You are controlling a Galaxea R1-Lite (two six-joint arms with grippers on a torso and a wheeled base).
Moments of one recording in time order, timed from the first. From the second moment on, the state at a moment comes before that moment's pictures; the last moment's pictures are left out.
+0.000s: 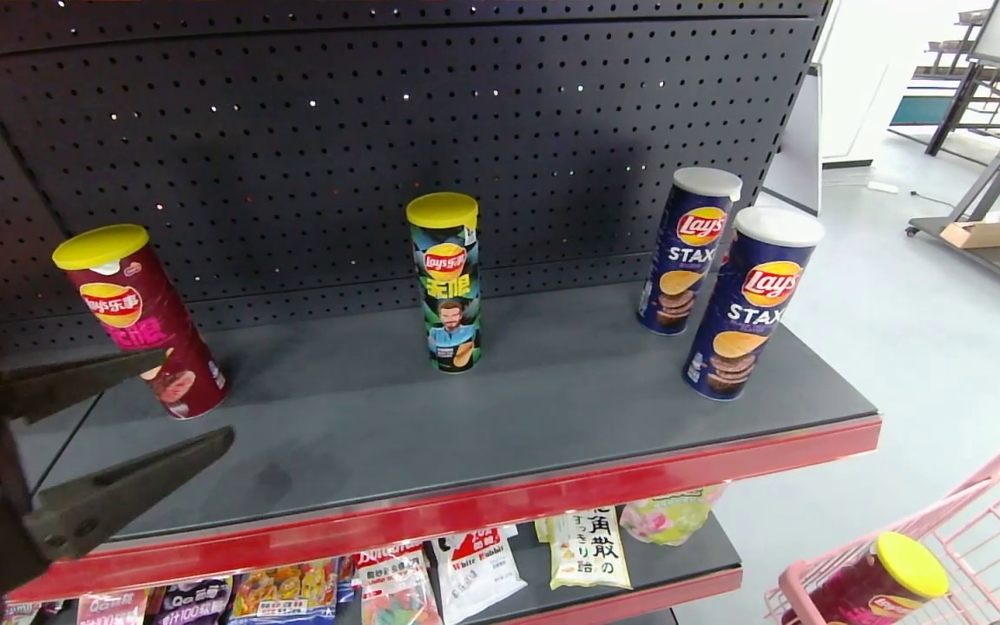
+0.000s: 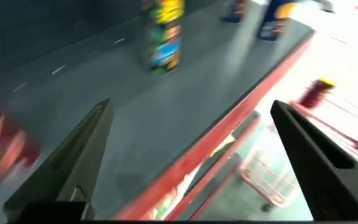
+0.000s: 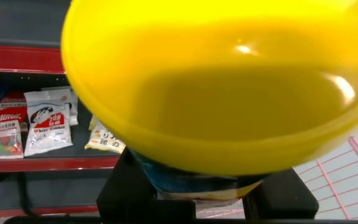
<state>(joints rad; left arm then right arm) -0.17 1.02 -0.51 -0.35 -0.53 0.07 0.21 0.23 -0.29 0.17 -0.17 -0.12</state>
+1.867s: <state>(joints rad) -0.27 2.04 -1.18 -0.79 -0.69 0.14 0.21 0.30 -0.33 0.17 -0.18 -0.10</state>
